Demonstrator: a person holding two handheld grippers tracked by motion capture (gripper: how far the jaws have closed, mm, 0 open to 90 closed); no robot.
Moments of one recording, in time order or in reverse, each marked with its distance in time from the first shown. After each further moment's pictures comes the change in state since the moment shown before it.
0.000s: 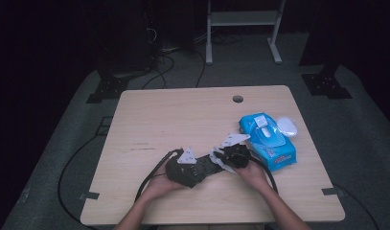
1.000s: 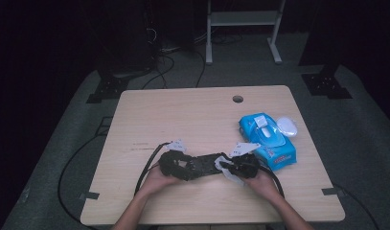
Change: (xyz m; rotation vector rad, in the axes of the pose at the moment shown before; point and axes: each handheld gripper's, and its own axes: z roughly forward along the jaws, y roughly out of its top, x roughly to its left) left arm 0.030 -0.009 -0.012 -0.088 -0.165 -0.311; right arm 0.011 -0.023 -0.021 0.015 0.070 -0.001
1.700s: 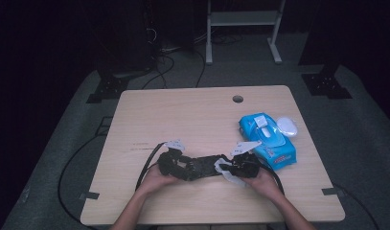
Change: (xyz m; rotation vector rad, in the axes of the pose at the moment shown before) left arm 0.004 0.000 -0.004 0.032 -0.047 -0.038; right arm -0.003 0.000 -0.002 0.021 0.087 0.033
